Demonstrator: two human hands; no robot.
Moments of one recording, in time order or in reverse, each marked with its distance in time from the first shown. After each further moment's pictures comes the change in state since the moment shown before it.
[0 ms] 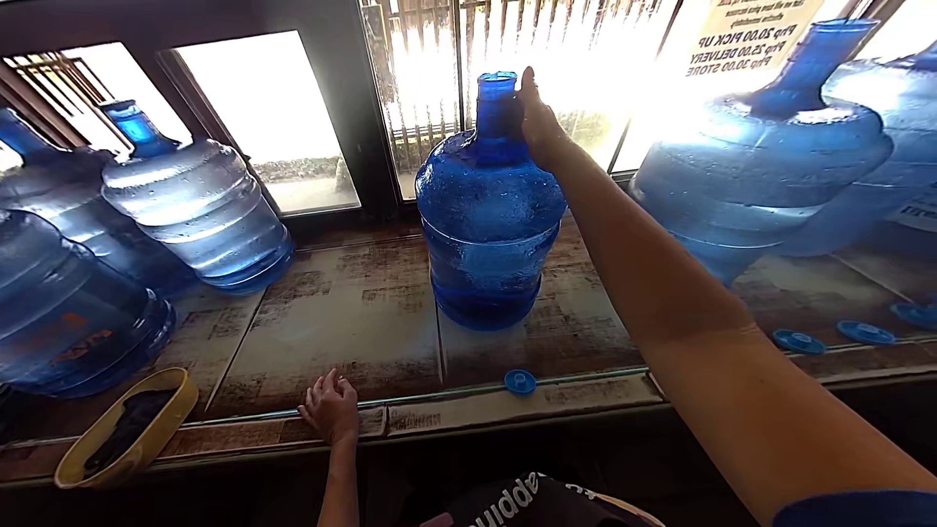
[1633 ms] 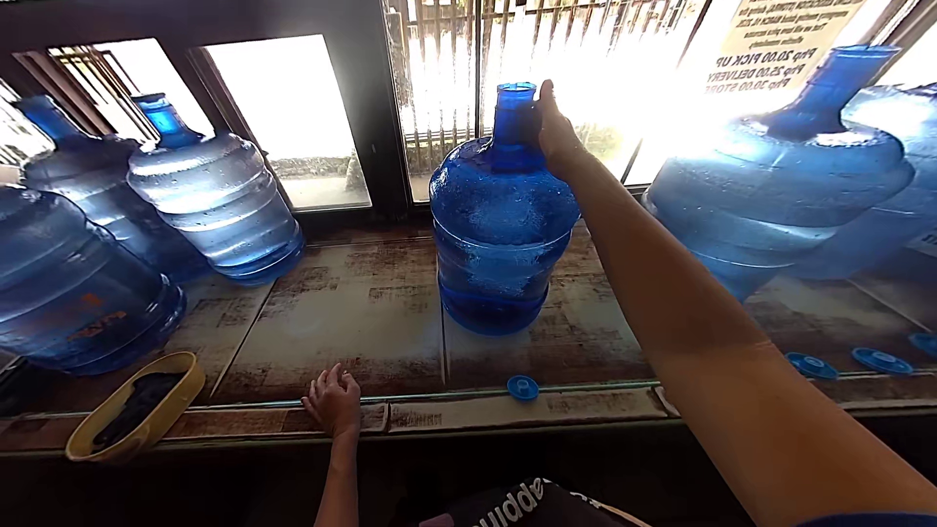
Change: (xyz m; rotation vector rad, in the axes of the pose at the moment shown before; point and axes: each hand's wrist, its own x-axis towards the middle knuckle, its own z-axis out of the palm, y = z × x) left_hand -0.003 -0.002 0.000 -0.023 0.023 -0.004; right_hand -0.004 -0.002 0.003 -0.024 0.005 0.035
